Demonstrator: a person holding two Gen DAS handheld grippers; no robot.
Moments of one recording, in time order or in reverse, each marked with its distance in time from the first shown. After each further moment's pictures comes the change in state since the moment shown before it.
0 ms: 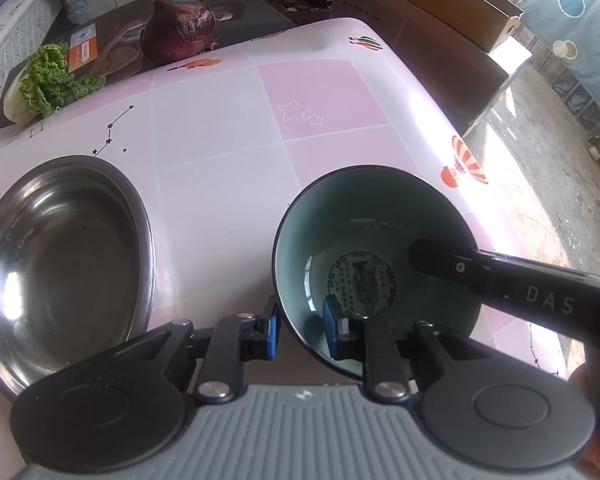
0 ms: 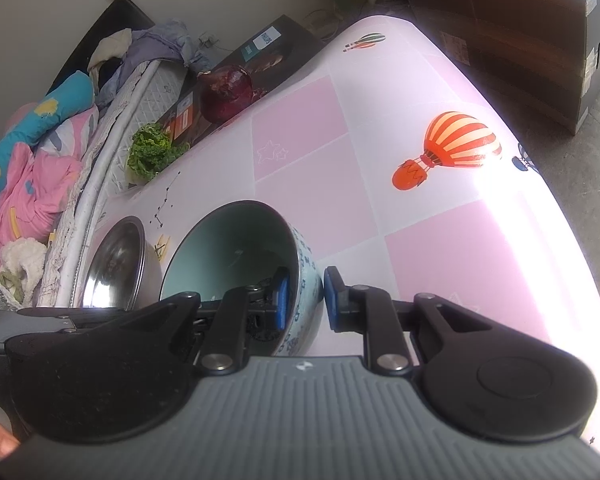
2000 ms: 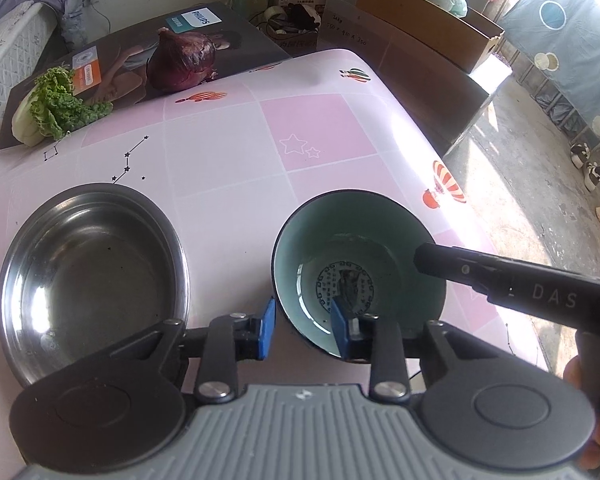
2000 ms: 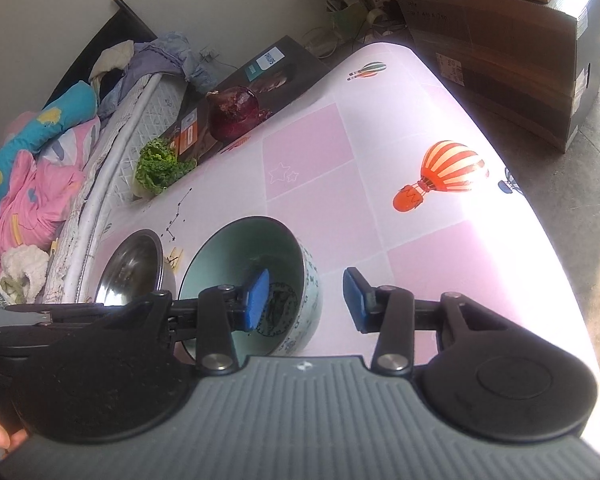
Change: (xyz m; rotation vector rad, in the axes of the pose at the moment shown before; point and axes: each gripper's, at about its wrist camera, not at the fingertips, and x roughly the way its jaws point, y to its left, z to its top) left arm -0.031 0.015 0.001 0.014 -0.057 -0.037; right arm -0.027 0.012 0.004 -0.009 -0.038 -0.019
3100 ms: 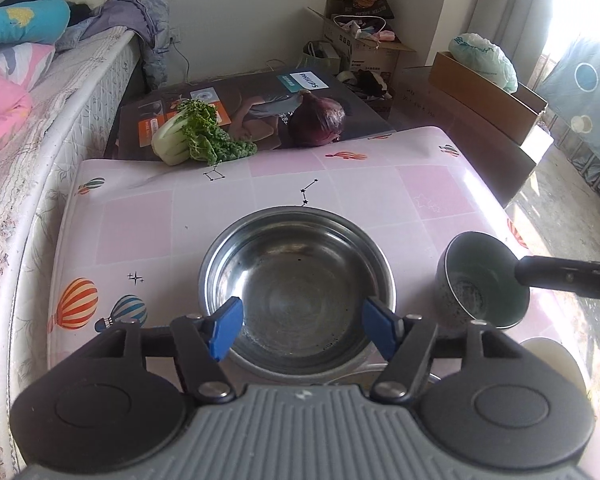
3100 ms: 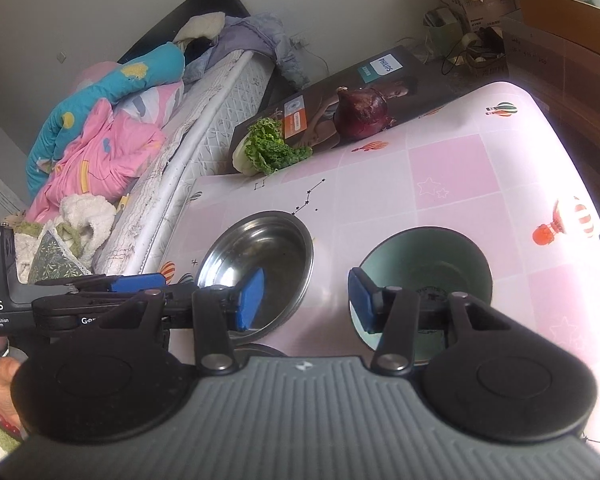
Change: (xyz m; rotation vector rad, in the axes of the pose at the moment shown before) left arm -0.104 0.111 -0.045 -0.079 -0.197 0.105; right arm -0.054 0.114 -0.010 -0.195 -0.002 0.129
